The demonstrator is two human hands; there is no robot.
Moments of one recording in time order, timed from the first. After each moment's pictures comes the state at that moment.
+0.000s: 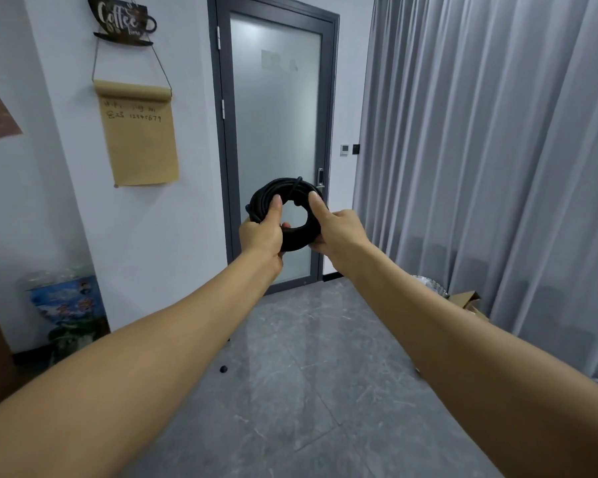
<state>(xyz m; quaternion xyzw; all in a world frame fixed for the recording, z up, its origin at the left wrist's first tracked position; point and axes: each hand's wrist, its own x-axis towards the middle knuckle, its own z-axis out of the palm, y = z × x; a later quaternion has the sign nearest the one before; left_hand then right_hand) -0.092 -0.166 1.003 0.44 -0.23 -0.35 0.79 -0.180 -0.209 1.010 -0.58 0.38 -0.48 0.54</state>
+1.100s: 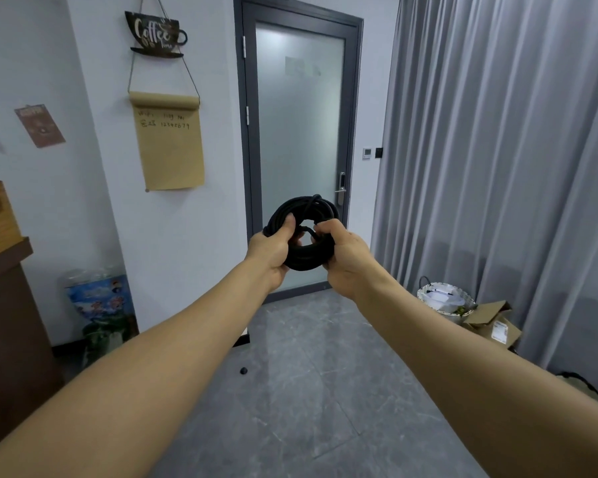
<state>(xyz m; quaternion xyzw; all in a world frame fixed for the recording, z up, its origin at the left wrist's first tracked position) -0.057 -0.155 0.991 0.47 -0.28 -0.40 0.74 -0.166 -0.183 0.994 -0.50 0.27 -0.47 0.68</state>
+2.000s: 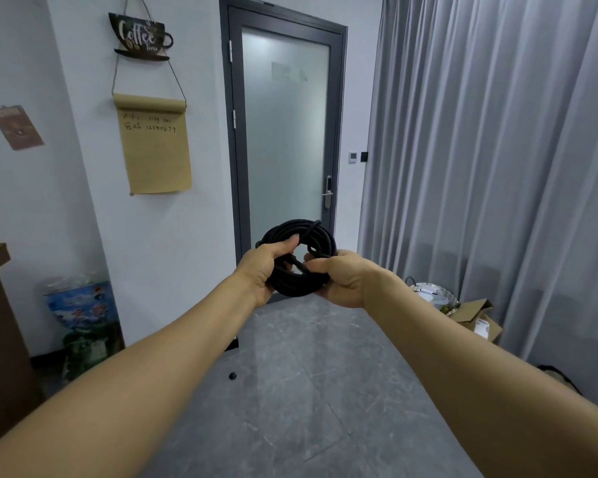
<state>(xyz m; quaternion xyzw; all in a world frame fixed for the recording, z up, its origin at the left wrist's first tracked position) -0.054 -0.135 0.981 0.50 -0.30 -0.47 0.66 -0.182 -0.180 0.988 -0.52 0.33 -0.32 0.72</state>
